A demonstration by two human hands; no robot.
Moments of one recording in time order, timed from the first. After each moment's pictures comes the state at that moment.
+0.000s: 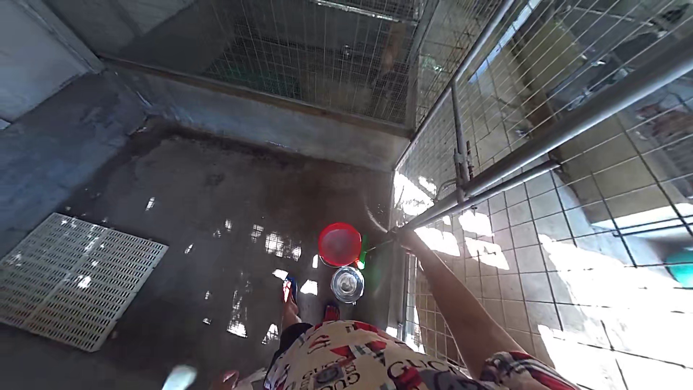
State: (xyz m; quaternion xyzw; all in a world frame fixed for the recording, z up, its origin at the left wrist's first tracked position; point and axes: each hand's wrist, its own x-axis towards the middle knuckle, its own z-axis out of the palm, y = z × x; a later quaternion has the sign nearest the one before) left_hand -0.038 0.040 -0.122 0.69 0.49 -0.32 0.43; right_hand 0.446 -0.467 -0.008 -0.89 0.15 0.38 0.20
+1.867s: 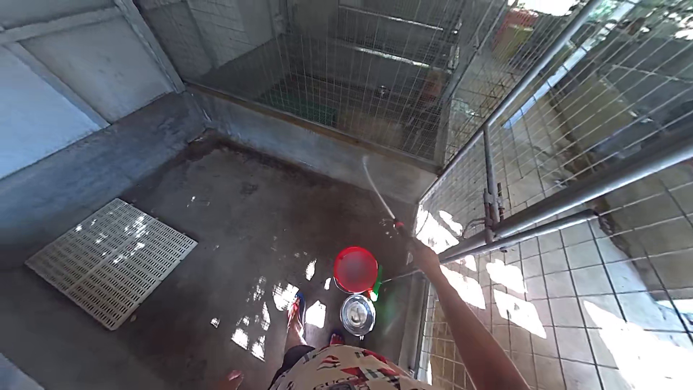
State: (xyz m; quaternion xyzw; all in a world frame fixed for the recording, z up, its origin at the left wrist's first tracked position) left_hand -0.033 0.039 -0.123 0.69 0.50 -0.31 0.43; right_hand 0.437 -0.411 0.075 -0.95 0.02 0.21 0.25
